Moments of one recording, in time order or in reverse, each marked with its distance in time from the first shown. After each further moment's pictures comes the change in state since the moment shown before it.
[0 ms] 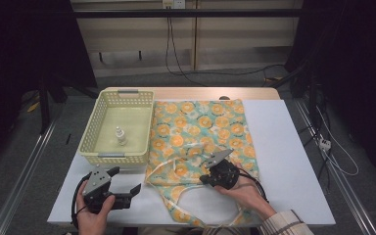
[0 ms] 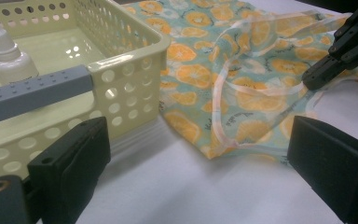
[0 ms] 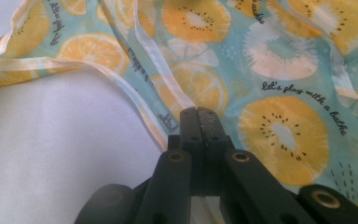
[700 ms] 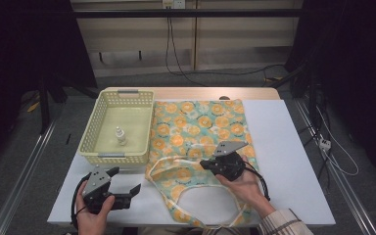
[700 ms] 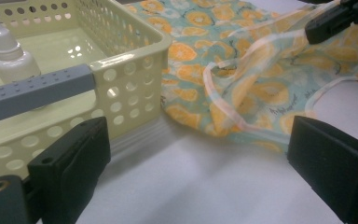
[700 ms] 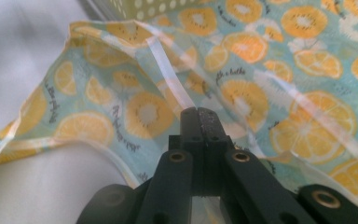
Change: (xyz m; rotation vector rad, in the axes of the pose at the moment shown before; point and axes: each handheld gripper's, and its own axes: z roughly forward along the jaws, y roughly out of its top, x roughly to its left) left arm 0.000 -0.001 -0.001 0.001 0.007 0.000; right arm -0.007 0.015 -0.030 -0.233 -0.091 0.054
